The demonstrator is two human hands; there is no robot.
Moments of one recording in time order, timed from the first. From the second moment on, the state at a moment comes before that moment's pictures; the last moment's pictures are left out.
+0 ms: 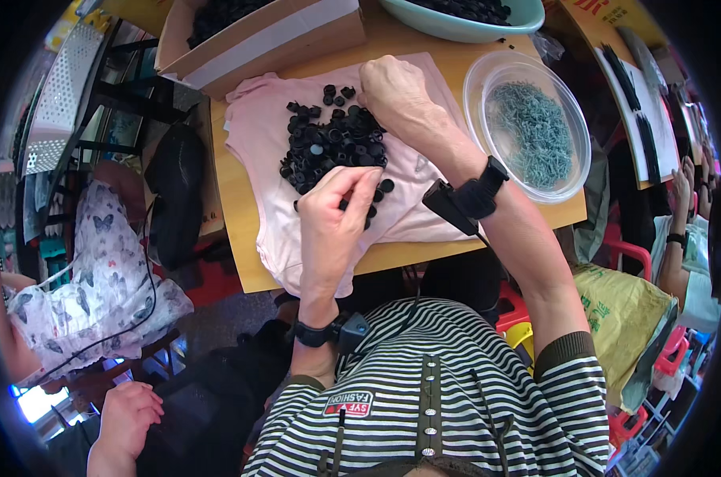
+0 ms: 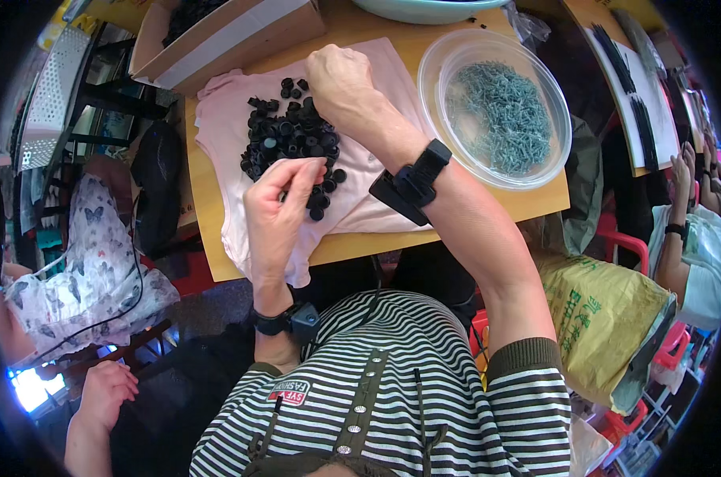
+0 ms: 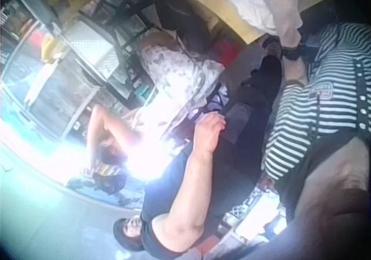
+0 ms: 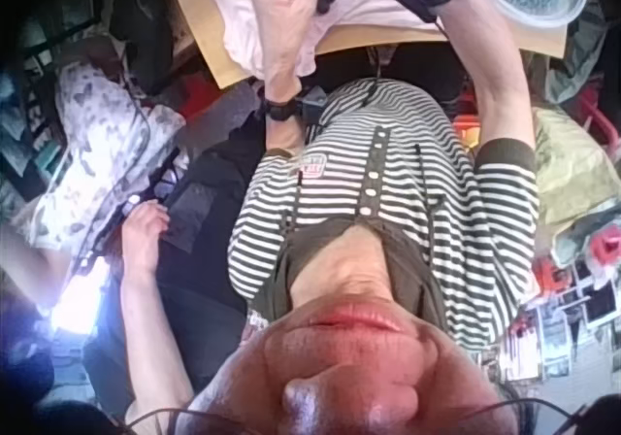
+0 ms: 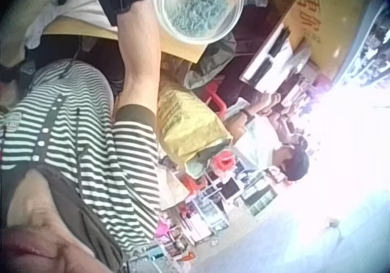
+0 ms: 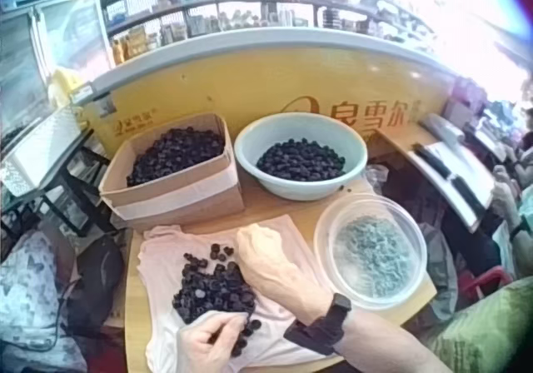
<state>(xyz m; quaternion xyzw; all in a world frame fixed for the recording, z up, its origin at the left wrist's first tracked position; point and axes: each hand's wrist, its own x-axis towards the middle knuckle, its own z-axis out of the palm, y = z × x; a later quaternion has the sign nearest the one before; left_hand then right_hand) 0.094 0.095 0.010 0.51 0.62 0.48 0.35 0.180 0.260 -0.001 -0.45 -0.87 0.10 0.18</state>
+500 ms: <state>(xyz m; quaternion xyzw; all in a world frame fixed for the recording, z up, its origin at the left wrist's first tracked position) 0.137 0.139 -0.016 0.73 0.59 0.34 0.08 0.265 0.207 0.018 -0.41 -0.80 0.24 0.36</state>
